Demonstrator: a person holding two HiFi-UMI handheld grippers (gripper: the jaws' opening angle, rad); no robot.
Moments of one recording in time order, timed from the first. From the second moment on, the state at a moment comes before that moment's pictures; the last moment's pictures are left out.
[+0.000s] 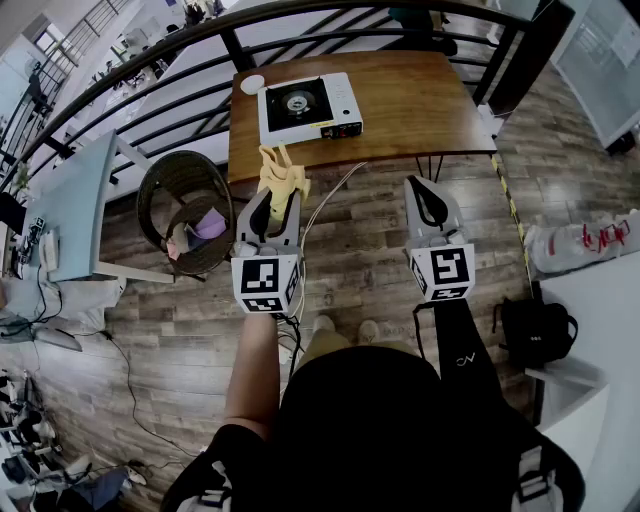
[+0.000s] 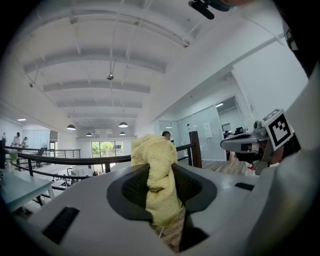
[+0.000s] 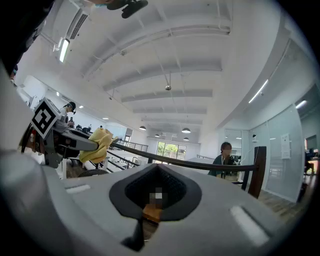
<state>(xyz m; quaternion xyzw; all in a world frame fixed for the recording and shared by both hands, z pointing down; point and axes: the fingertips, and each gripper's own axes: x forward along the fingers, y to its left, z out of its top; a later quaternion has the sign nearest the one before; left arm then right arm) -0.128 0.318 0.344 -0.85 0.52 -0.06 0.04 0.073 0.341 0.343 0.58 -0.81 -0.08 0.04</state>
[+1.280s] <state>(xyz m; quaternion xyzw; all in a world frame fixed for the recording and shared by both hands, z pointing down) -0.132 0.309 0.338 -0.82 0.57 -0.05 0.04 0.071 0.311 0.348 0.54 -0.84 -0.08 0.04</state>
